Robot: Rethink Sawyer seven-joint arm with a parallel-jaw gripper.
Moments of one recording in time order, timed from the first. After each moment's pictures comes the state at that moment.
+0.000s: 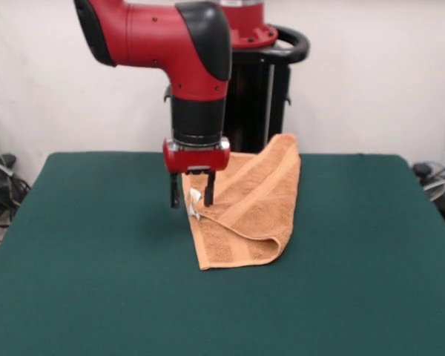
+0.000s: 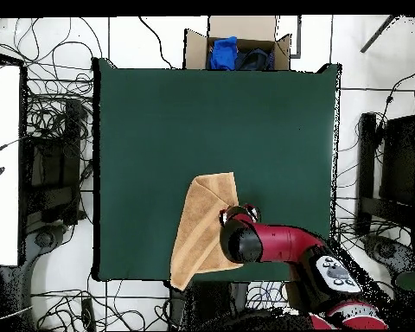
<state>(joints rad) -0.53 -0.56 0.08 1.94 -0.48 0.03 1.47</state>
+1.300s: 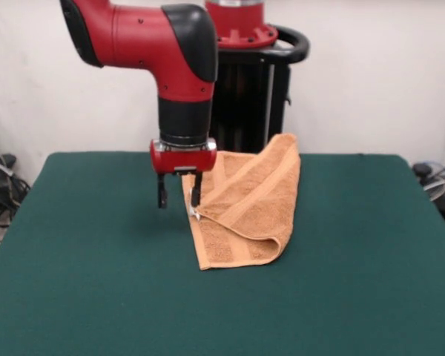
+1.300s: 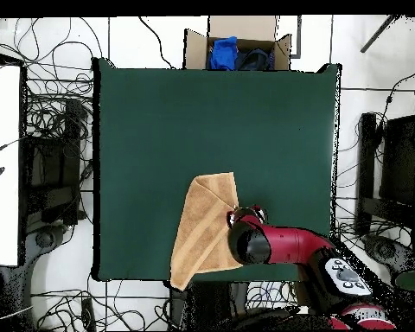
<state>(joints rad) -0.56 -0.56 0.08 1.93 -0.53 0.03 1.47</state>
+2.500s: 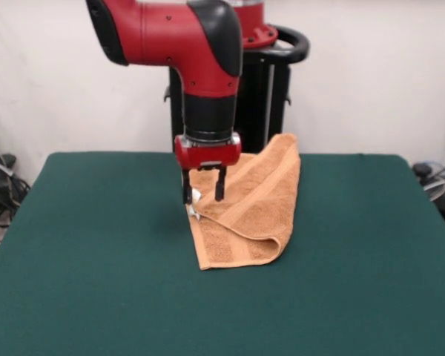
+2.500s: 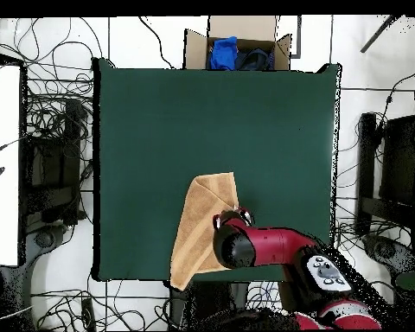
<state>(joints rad) -0.50 -0.56 0.08 1.97 -0.53 0.02 1.47</state>
